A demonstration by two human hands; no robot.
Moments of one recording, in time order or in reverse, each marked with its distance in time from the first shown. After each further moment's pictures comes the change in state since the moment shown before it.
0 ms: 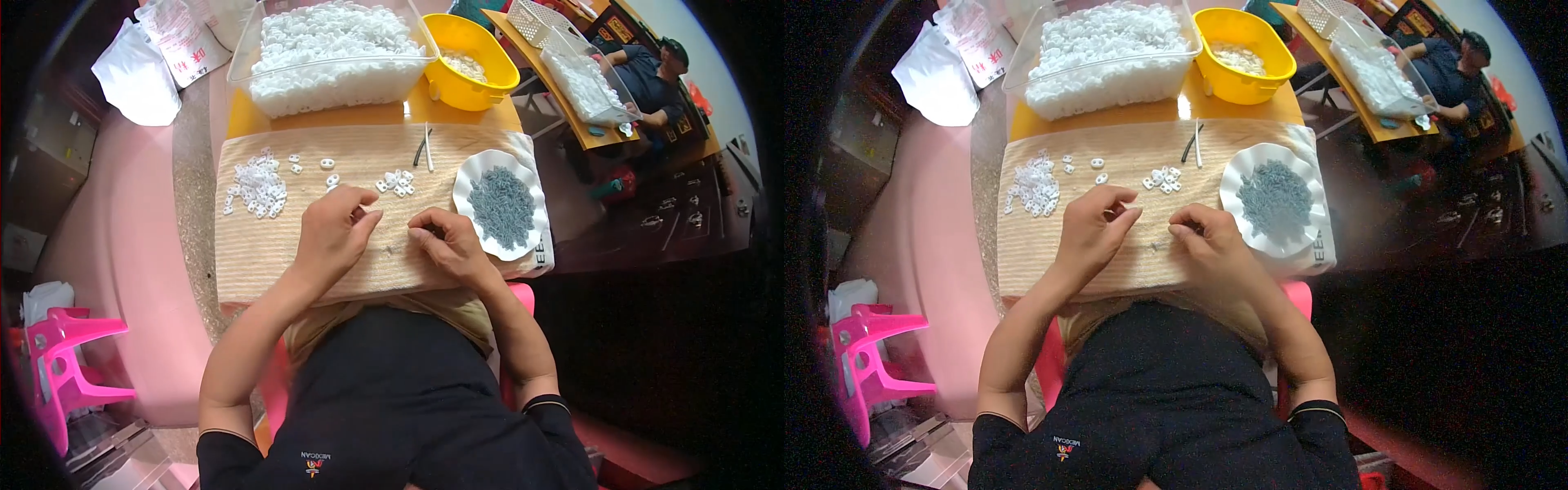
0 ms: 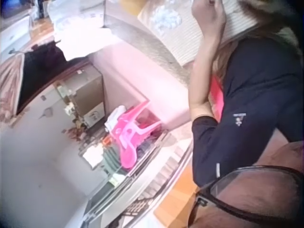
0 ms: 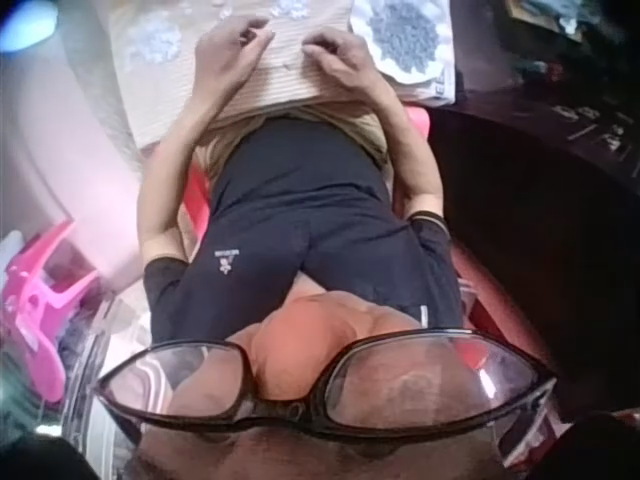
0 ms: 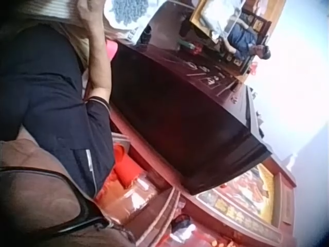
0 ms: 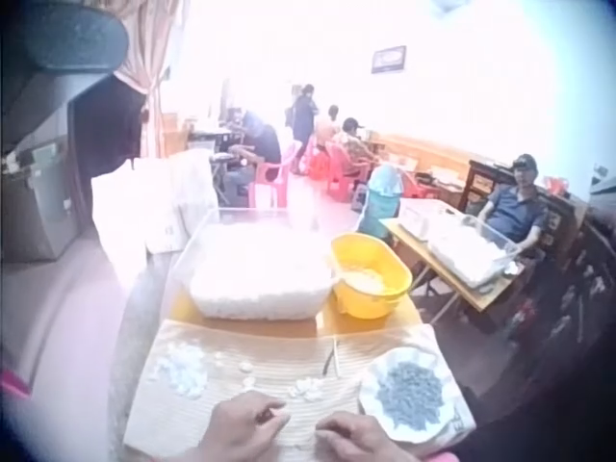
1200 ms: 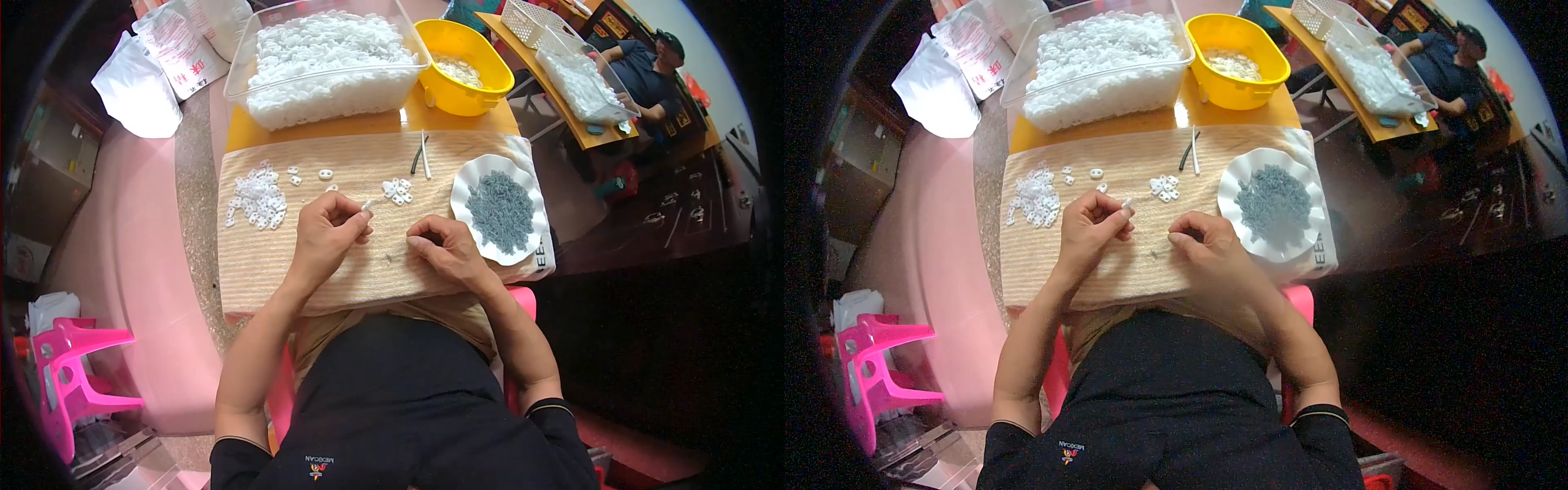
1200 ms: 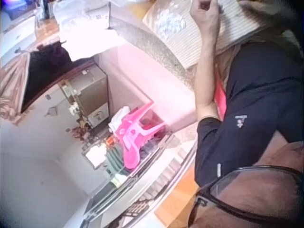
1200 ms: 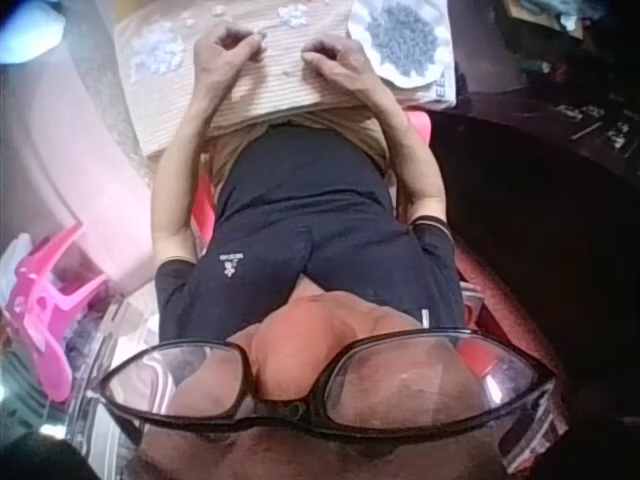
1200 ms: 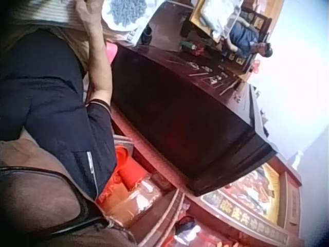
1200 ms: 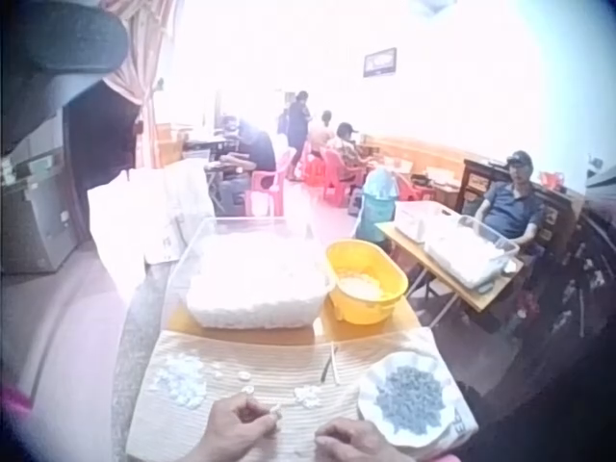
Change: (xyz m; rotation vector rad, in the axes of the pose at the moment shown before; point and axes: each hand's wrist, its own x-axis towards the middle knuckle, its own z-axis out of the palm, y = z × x) left_hand 0.002 -0.024 0.004 -0.640 -0.020 -0.405; right_hand 0.003 0.008 -0.001 0.084 -0.044 0.055
